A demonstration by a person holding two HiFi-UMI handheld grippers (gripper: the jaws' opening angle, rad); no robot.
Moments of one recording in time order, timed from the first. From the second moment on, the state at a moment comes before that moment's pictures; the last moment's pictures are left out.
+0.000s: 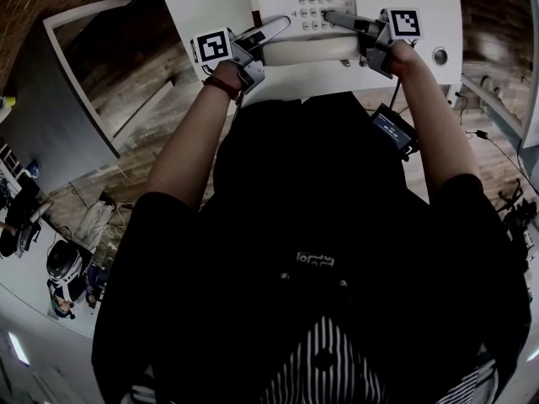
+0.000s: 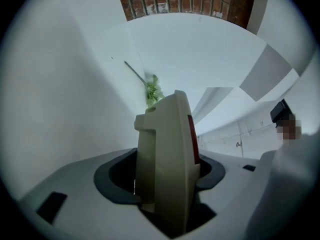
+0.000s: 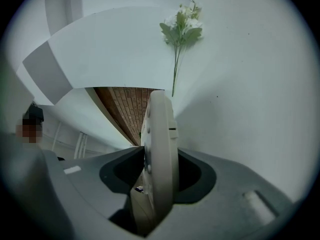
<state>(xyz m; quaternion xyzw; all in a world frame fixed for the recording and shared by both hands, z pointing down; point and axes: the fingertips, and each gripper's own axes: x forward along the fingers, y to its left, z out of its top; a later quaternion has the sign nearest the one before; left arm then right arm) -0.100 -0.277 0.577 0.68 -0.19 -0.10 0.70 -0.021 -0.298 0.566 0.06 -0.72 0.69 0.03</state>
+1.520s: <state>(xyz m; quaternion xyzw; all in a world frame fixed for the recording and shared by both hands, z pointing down) -0.085 -0.278 0.631 0.70 -0.23 0.01 0.68 -0.007 -0.297 0.633 0.18 -0.71 0.67 0.08</state>
